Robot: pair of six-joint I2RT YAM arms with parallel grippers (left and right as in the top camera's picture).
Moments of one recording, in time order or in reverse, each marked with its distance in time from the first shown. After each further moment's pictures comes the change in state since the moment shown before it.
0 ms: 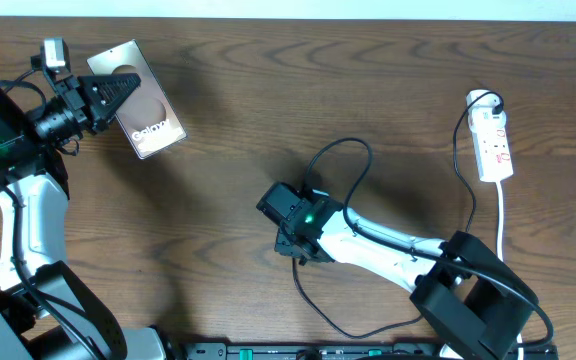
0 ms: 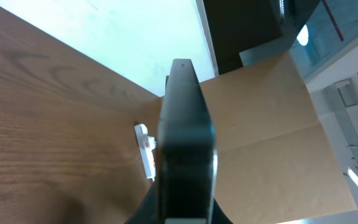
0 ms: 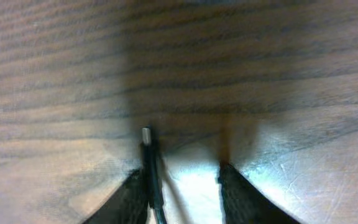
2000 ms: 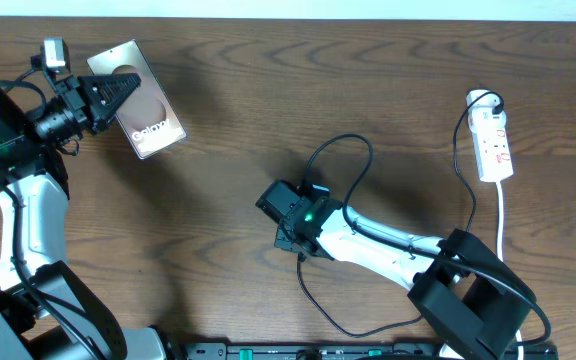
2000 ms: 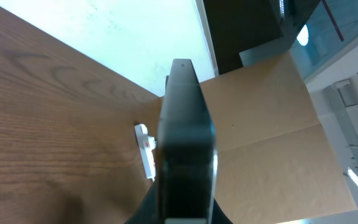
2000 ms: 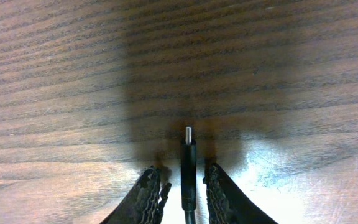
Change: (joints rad) left arm 0.000 0.000 0.000 0.000 0.000 0.000; right arm -0.006 0.010 0.005 0.025 0.045 0.000
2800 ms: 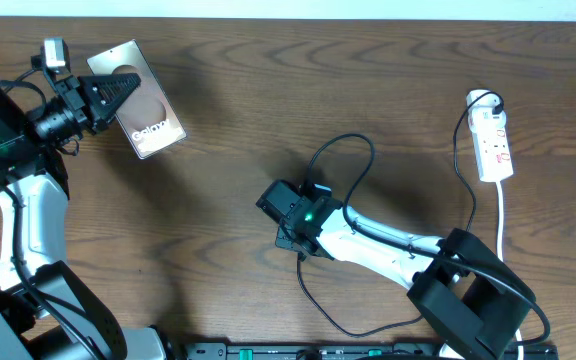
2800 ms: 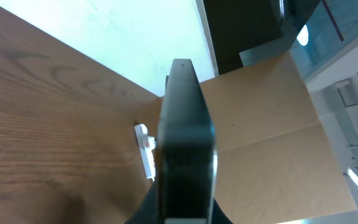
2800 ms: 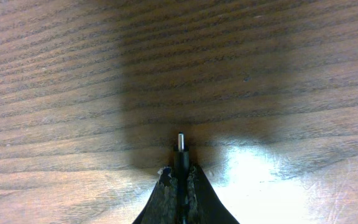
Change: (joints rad) left arm 0.000 0.000 0.000 0.000 0.000 0.000; right arm -0.002 0.002 0.000 0.000 0.017 0.019
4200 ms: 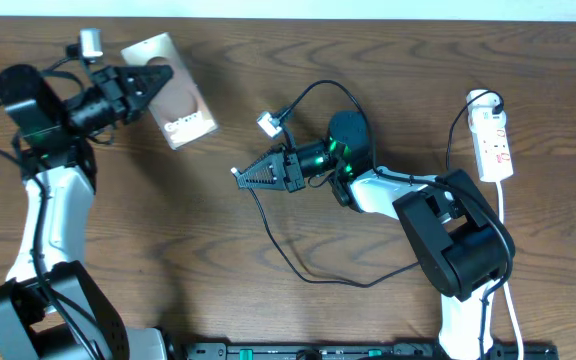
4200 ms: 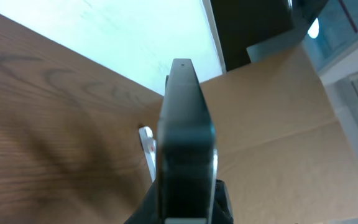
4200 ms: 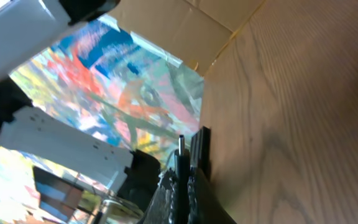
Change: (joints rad) left arm -0.154 0.000 -0.009 0.008 -0.154 0.042; right arm -0.359 0.241 -0.013 1.726 -1.443 -0.042
